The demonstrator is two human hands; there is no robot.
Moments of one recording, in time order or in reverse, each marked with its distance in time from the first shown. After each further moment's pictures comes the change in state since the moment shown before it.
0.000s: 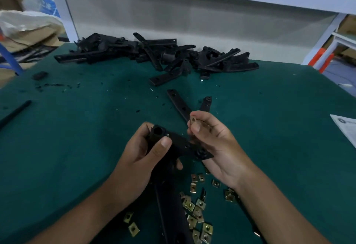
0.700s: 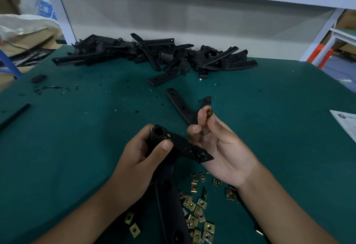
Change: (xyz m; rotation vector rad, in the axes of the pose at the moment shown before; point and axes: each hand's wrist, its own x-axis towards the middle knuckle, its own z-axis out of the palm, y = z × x) left_hand 0.000 0.004 0.002 0.156 0.024 0.057; right_hand 0.000 -0.002 -0.006 0.358 -0.196 0.099
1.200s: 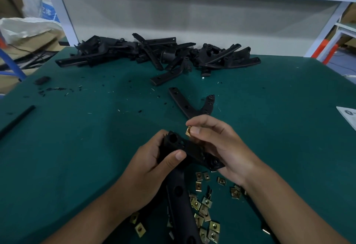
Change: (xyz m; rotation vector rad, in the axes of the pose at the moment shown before) left_hand -0.003 -0.006 0.000 0.170 -0.126 -0.035; right_hand -0.002 -0.001 0.008 -0.572 0.116 -0.019
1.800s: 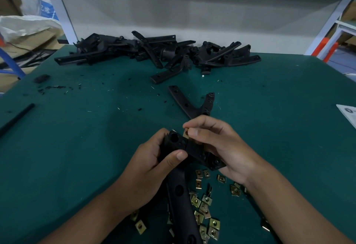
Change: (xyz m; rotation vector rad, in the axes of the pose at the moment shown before) left_hand -0.001 -0.005 -0.002 -0.003 -0.025 -0.011; right_hand -0.002 0.000 0.000 -0.005 -0.047 0.024
